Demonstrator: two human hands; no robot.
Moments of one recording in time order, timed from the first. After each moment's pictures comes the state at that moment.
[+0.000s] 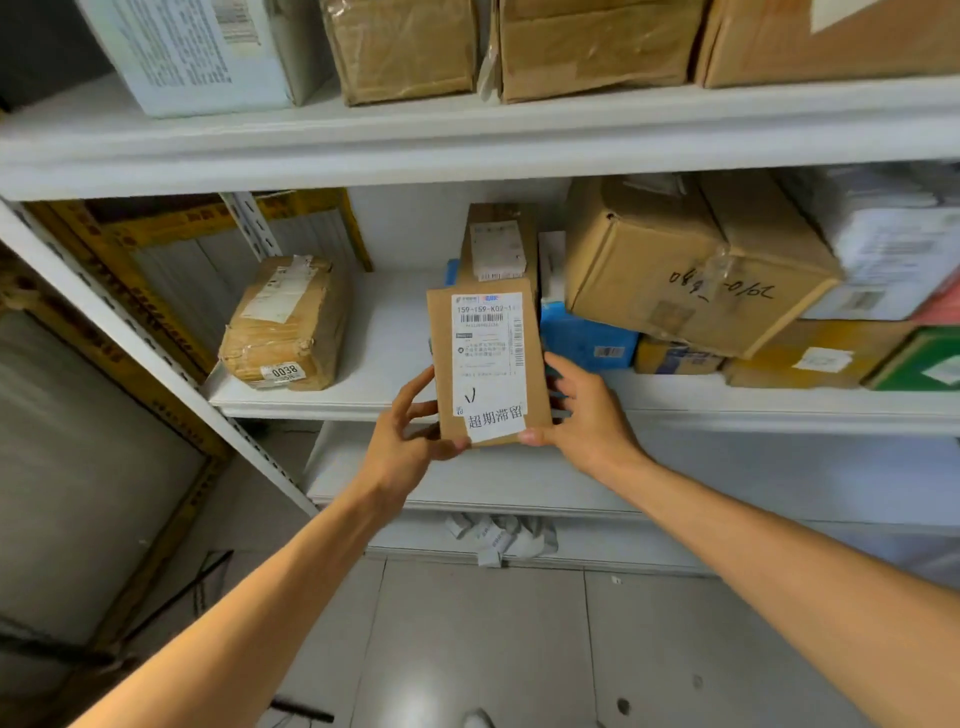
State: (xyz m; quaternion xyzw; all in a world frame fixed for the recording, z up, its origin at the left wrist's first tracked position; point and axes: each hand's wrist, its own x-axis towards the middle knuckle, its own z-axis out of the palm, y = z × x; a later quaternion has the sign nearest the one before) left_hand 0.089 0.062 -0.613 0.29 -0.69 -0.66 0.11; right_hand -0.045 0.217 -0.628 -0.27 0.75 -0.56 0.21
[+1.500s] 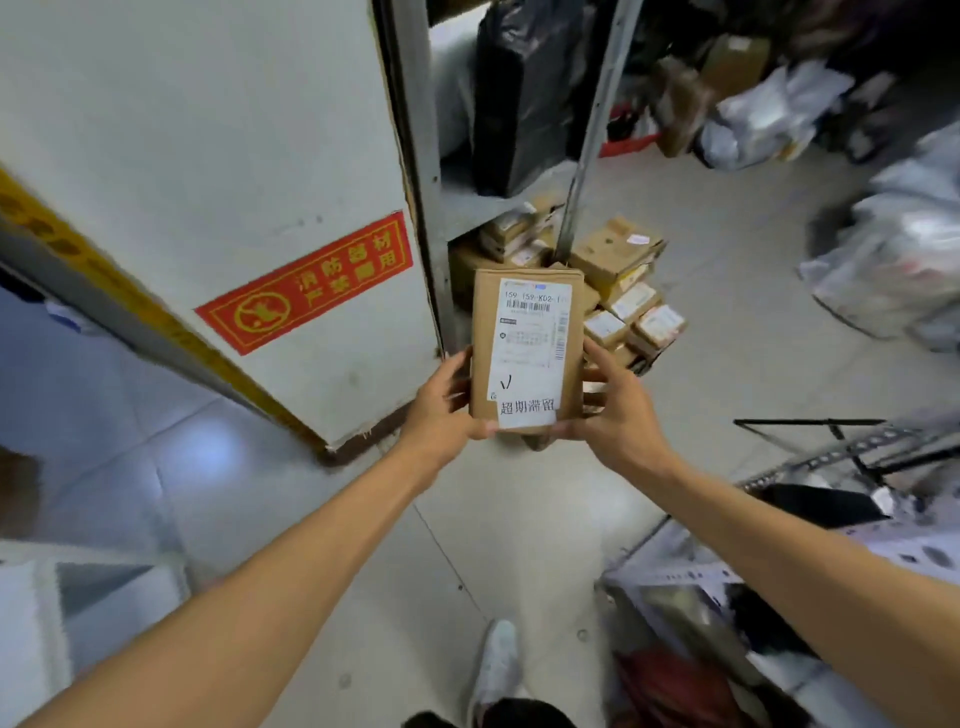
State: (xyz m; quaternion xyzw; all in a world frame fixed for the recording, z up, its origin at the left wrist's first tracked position) left_hand 0.183 0.833 -0.691 -0.47 -0.57 -0.30 -0.61; right_hand 0.380 0.808 -0.696 0.64 0.52 -0.43 -0.36
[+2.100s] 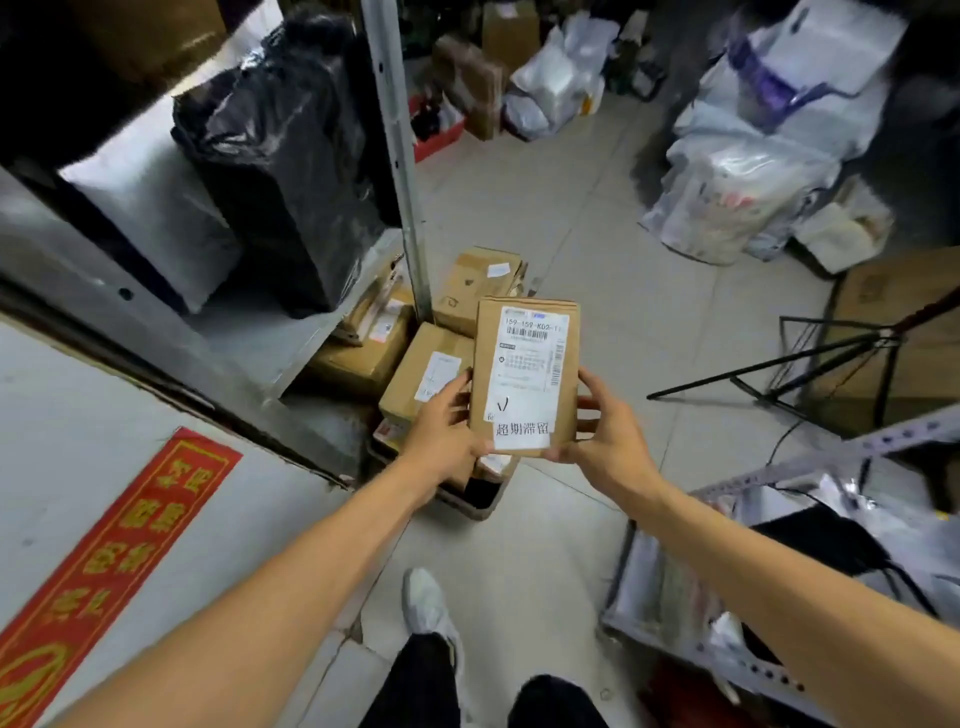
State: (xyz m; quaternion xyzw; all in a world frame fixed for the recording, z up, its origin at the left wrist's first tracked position) left_hand 0.349 1.103 -0.745 -0.57 -0.49 -0.09 -0.66; right_hand 0.506 0.983 -0.741 0.75 0.32 -0.37 -0.44
